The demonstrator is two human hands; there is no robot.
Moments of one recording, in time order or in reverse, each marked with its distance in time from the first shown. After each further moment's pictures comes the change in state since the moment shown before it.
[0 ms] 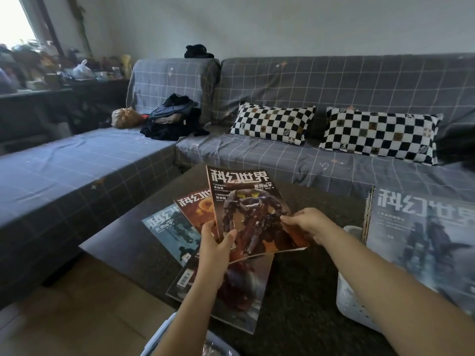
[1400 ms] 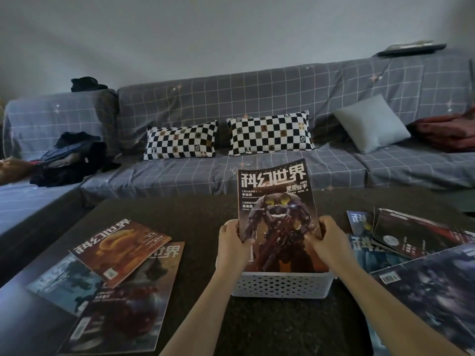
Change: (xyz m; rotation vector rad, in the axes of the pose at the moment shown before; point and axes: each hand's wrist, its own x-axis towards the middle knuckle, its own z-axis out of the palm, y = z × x) left_hand -0.095 -0.001 0.228 0.617 -0.385 0.364; right_hand -0.127 0.186 -0.187 0.033 0.672 -0.209
